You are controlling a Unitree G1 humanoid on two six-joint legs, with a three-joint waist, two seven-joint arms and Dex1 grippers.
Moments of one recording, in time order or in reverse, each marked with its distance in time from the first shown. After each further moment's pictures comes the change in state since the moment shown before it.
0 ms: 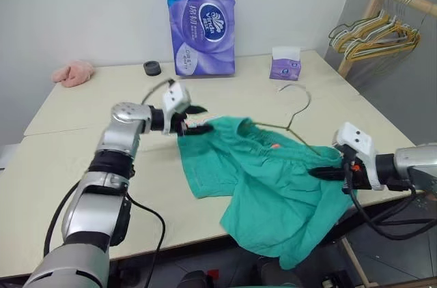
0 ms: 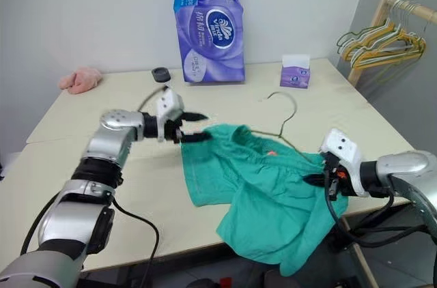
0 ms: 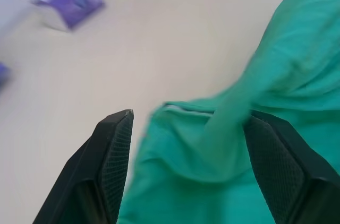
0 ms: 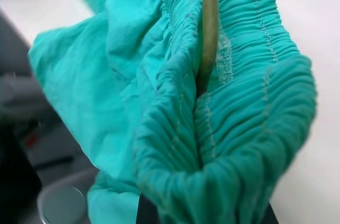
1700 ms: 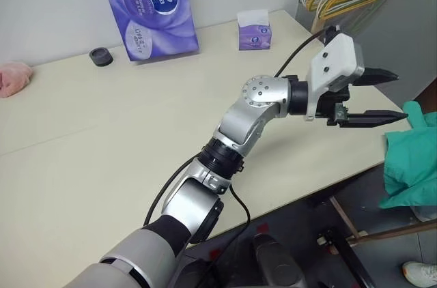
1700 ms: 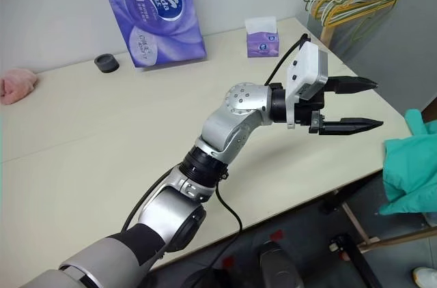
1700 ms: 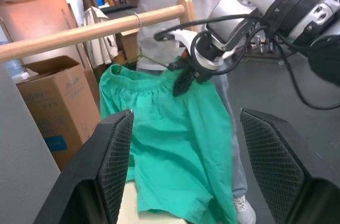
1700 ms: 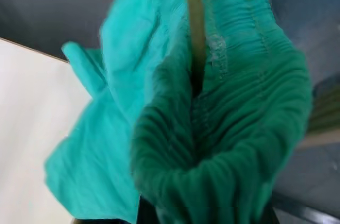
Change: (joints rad) left arm -0.256 -0.682 -0.236 -0.245 -0.130 0.010 0.185; right arm -0.309 -0.352 -0.642 1.080 0.193 0.228 -1.057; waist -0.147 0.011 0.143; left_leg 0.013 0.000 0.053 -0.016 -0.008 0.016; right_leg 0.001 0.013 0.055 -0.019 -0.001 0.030
